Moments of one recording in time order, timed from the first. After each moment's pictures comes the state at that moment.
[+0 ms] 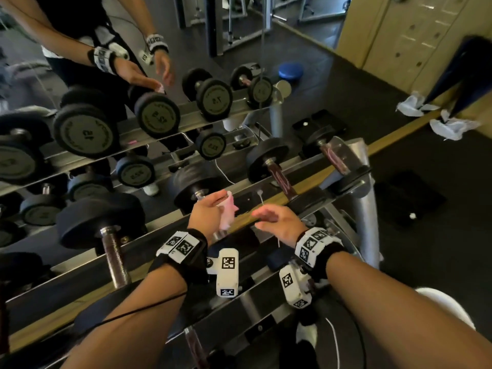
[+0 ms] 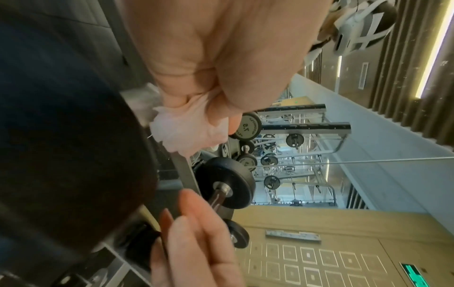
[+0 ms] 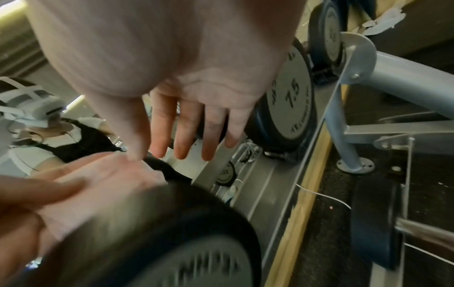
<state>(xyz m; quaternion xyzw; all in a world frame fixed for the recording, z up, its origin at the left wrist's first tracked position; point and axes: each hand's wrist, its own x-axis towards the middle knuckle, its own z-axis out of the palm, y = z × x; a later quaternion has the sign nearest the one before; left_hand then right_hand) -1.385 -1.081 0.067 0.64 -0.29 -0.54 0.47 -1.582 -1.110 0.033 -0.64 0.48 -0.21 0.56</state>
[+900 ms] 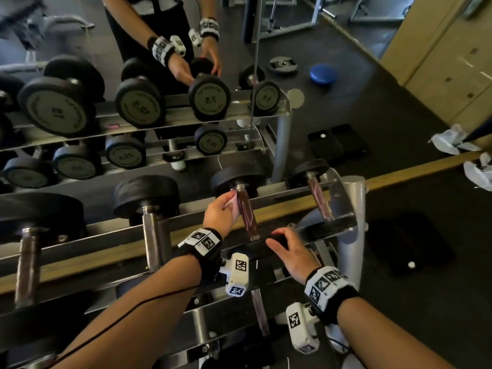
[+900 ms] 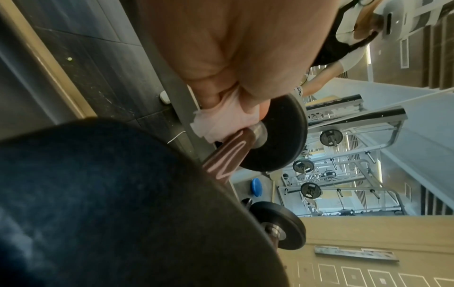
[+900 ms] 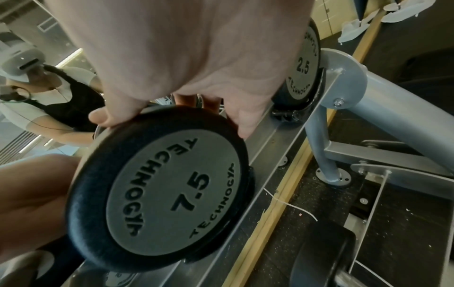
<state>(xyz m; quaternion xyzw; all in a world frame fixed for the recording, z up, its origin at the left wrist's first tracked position) -1.499 -1.228 -0.012 0.72 -0.34 -0.41 0.44 -1.718 -1.221 0.004 -0.66 0.53 -0.10 0.52</state>
